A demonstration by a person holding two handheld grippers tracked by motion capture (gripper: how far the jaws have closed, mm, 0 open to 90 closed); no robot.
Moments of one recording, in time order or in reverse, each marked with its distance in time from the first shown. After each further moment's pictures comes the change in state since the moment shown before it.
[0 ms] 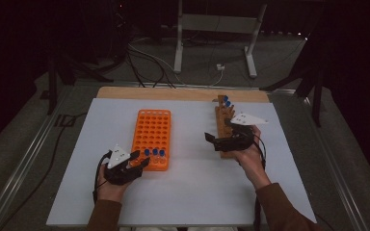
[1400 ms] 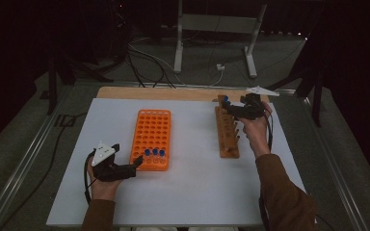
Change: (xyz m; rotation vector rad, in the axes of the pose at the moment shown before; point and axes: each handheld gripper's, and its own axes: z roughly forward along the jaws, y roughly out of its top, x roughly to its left) left arm 0.015 0.001 -0.014 -0.088 0.087 -0.112; right arm -0.100 0.026 0.035 0.005 -0.221 0.189
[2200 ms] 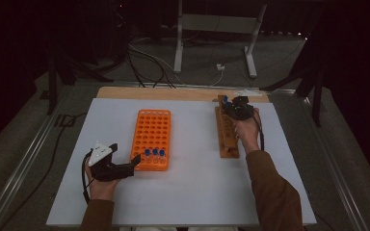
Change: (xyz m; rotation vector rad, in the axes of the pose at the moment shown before) left arm 0.004 0.000 -0.003 -0.016 0.006 -0.022; right arm 0.000 -0.017 0.042 0.117 -0.099 -0.078
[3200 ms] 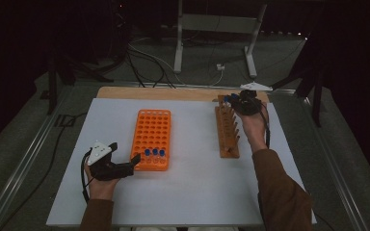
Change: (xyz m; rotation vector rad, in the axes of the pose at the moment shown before) left arm 0.001 0.004 -0.001 -0.008 -0.003 -0.001; right arm 0.002 0.027 -0.042 -0.093 -0.004 -0.018
